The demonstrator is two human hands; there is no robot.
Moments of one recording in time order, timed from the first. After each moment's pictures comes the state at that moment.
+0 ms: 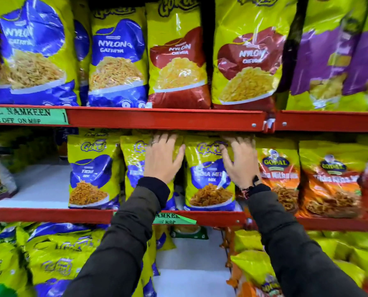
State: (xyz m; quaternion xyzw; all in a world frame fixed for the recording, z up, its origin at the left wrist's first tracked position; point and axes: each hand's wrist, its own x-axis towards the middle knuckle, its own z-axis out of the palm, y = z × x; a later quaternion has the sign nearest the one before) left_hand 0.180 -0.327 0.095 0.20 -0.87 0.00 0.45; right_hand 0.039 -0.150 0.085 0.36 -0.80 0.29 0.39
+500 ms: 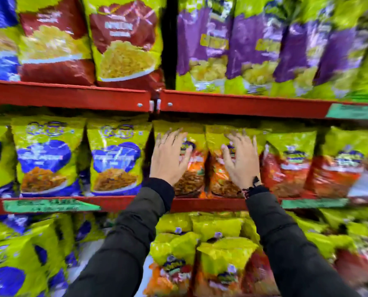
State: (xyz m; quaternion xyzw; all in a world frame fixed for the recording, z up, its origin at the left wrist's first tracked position) left_hand 0.028 -0.080 0.055 0.10 -0.89 -0.08 0.44; right_hand -0.094 0.101 0.049 0.32 -0.82 0.30 0.37
